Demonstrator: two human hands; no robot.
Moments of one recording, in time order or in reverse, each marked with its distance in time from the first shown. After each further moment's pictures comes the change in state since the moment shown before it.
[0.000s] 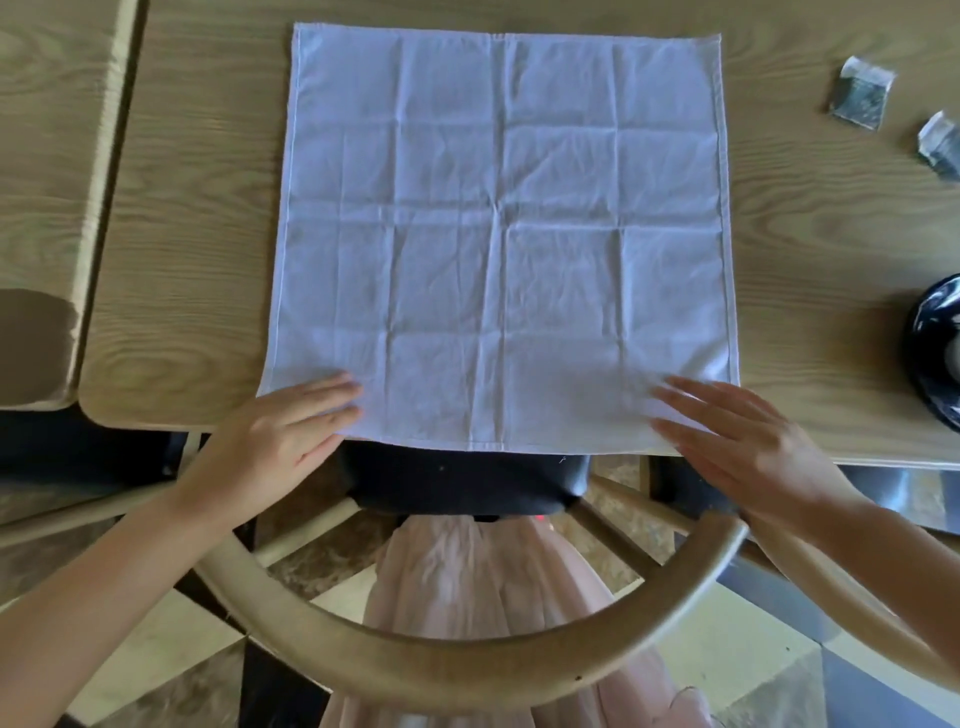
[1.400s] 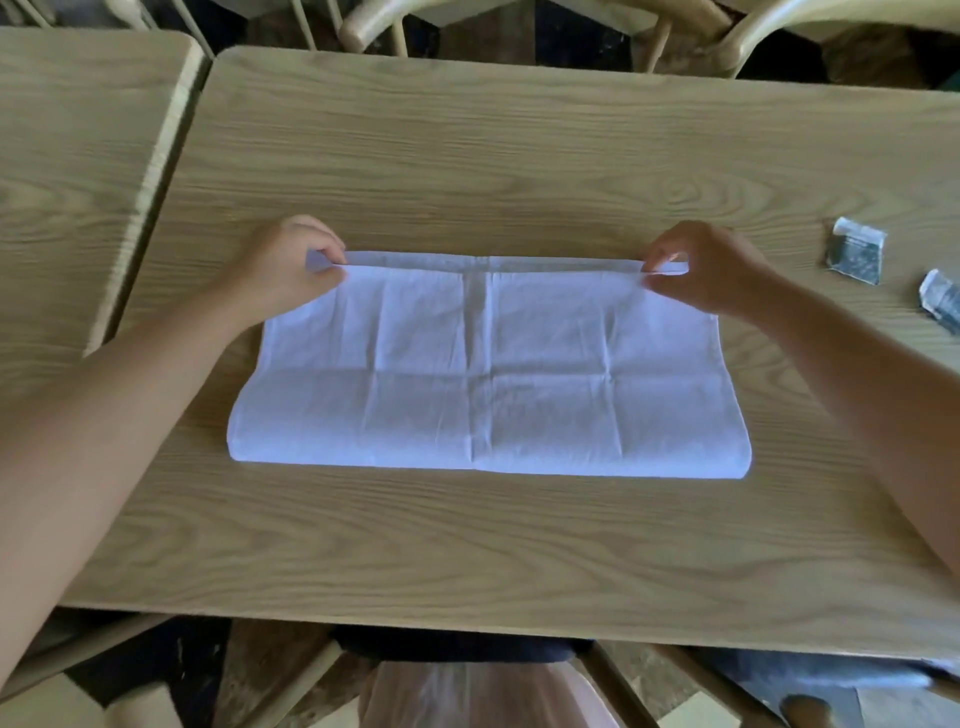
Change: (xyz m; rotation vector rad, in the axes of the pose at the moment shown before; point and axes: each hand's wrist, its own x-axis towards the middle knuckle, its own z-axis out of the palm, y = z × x) left_hand 0.217 -0.163 -0.070 -0.089 0.213 -0.304; right_hand 0.237 0.157 -0.042 0.115 0.032 0.467
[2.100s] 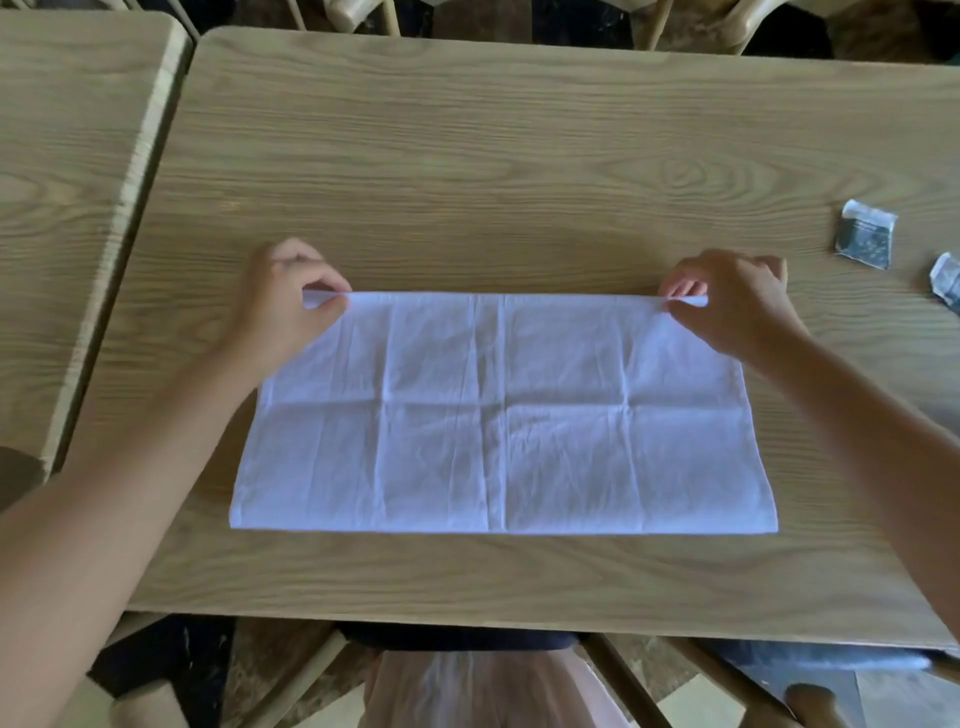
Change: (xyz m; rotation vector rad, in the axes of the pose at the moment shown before) left_hand -0.038 0.017 0.019 -0.058 0.168 -0.005; right_hand -0.046 -0.003 0.012 -0.037 0.092 0.085
